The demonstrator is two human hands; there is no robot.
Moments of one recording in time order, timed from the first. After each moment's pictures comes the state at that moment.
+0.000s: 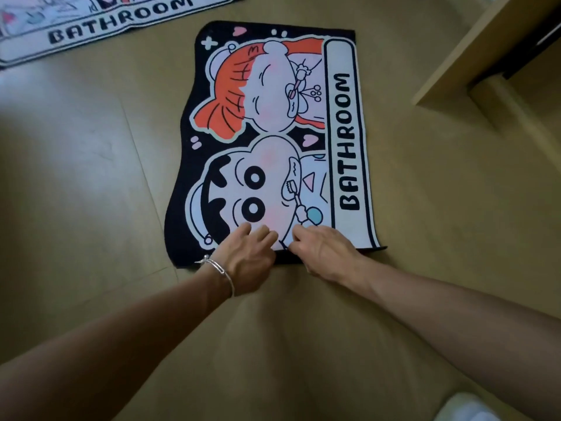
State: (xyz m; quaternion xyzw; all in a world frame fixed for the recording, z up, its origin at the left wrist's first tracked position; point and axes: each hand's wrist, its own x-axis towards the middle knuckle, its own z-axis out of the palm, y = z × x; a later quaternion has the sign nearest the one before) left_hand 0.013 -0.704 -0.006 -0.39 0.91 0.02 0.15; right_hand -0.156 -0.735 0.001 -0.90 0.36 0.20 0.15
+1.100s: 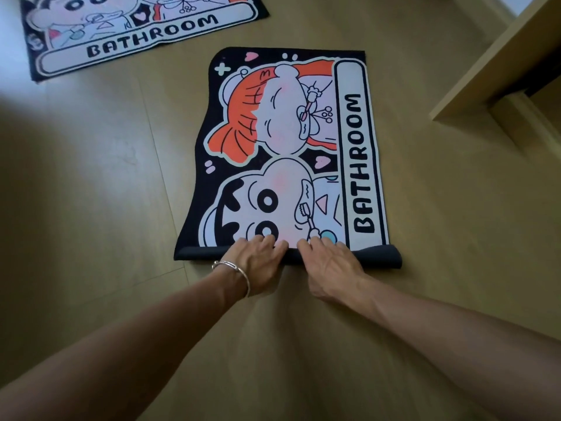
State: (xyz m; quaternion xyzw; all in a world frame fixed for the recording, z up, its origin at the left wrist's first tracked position) left_hand 0.006 -0.713 -0.013 -0.52 0.83 0.12 0.16; right_hand -0.151 -0.728 -0.008 -0.83 0.47 0.23 0.17
